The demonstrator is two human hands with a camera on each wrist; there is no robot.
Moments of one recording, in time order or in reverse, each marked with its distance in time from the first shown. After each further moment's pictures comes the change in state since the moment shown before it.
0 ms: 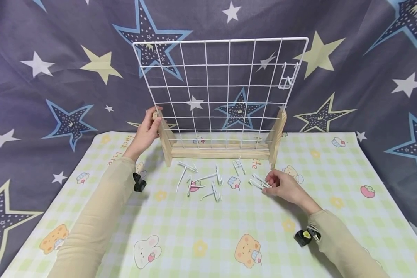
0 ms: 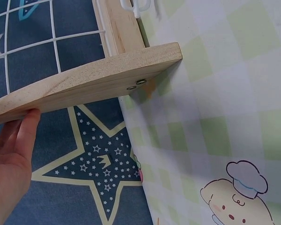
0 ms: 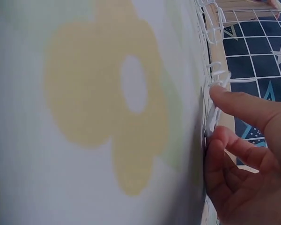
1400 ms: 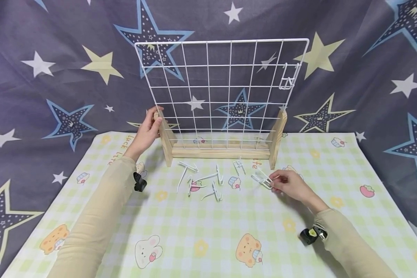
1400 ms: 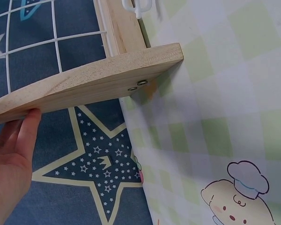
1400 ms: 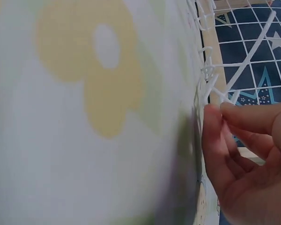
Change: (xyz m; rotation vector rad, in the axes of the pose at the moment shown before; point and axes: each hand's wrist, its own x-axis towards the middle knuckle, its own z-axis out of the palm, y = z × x) left_hand -0.006 0.018 -0.004 -0.029 -0.036 -0.011; right_hand -0.004 0.003 -0.014 0.214 -0.043 0.048
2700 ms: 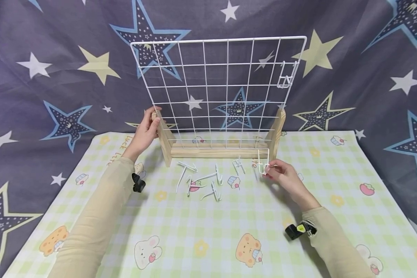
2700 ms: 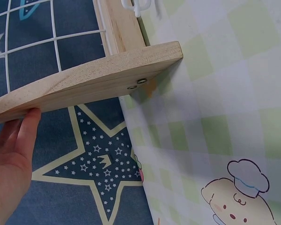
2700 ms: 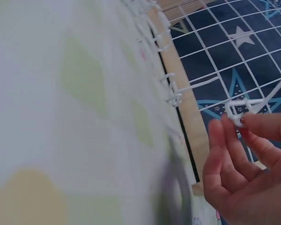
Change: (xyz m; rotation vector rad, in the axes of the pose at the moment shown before) left_hand -0.001 0.003 0.002 0.018 0.013 0.012; right_hand 0.012 -0.015 0.013 0.269 0.194 0.032
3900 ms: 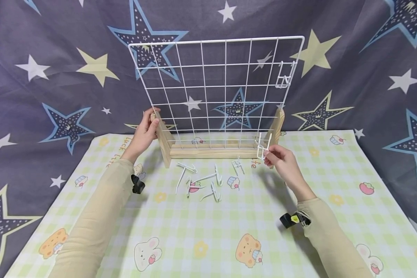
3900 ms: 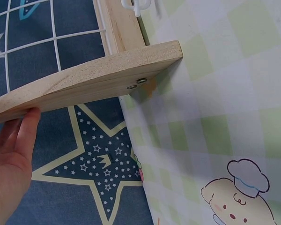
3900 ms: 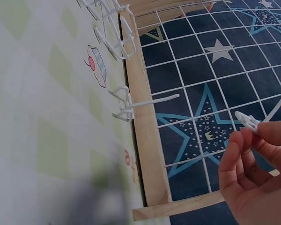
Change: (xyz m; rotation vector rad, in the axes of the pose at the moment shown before) left_hand 0.001 -0.001 0.000 -0.027 -0.011 -0.017; right_hand 0.016 -0.039 0.006 0.060 0.136 -0.170
